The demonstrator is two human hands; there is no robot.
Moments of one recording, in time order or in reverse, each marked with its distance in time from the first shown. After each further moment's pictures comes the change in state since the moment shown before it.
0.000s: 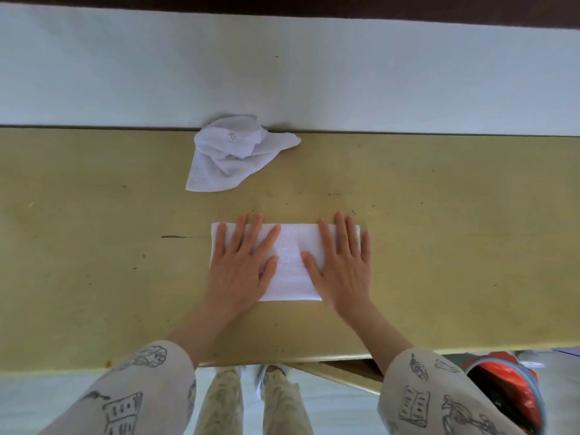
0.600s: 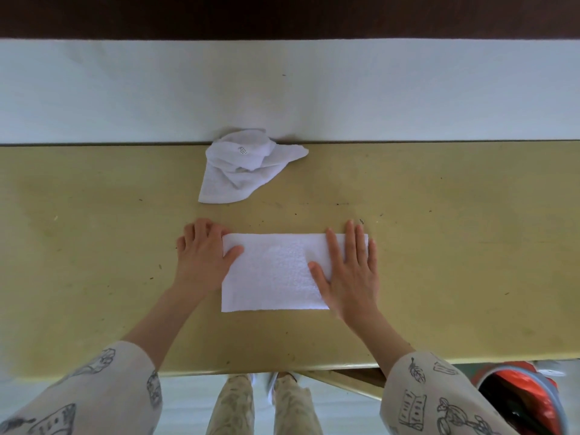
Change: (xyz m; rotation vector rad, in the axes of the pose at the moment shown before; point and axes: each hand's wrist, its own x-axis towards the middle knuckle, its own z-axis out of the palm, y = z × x) left_hand 0.016 -0.052 -0.049 -0.165 -0.119 -0.402; right_hand 0.001 -0.003 -0.002 -0.023 -0.063 0.037
